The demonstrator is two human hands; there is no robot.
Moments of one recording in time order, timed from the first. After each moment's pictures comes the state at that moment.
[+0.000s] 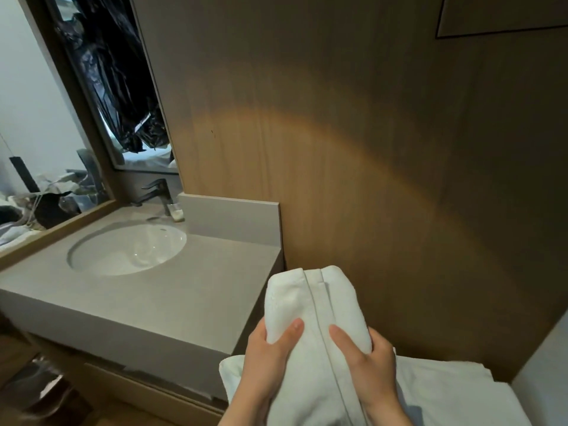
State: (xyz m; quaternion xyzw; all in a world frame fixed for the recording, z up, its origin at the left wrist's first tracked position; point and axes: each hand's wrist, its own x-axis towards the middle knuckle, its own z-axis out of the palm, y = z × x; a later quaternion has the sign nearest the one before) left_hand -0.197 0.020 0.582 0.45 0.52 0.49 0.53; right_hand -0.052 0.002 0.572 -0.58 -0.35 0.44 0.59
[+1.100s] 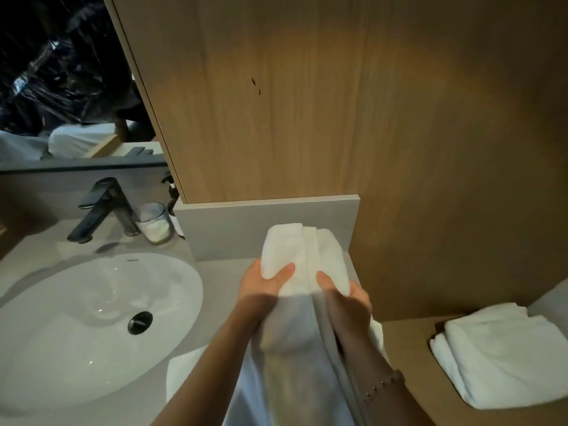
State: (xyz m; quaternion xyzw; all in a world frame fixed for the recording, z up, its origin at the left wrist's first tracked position) left_hand -0.422 0.400 0.540 0.59 0.51 0.34 0.52; right_hand -0.313 0.314 0.545 -0.73 -0.13 0.35 0.57
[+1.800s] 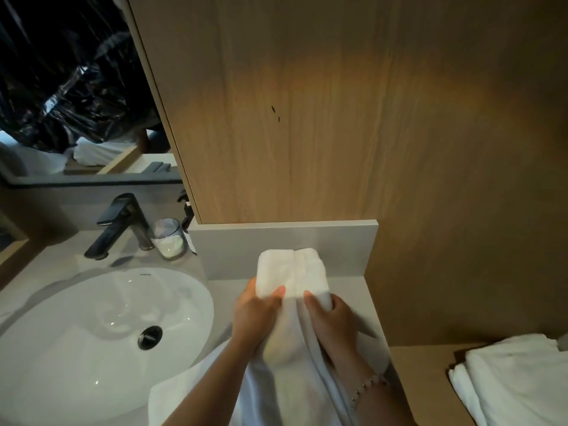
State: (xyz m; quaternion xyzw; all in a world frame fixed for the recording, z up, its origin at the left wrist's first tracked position) left_hand -0.436 0.430 0.518 0.62 0.59 0.33 0.39; right_hand -0.321 0.361 0.524 -0.78 -0.28 0.33 0.45
